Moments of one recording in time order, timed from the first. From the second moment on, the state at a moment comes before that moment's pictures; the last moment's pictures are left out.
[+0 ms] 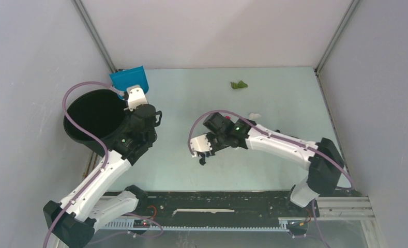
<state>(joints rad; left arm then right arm) -0.53 0.92 0.88 -0.30 -0.91 -0.29 0.99 1.62 1.29 -0.71 0.03 -1.07</state>
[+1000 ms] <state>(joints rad) -0.83 1.33 1.16 -1.07 -0.18 -0.32 0.30 1.29 1.29 -0.63 -0.19 -0.40</state>
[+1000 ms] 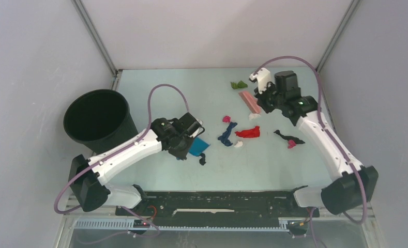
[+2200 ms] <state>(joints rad) -0.99 1.28 0.85 -1.00 0.03 -0.49 0.70 1.89 1.67 -0.86 0.10 -0.20</state>
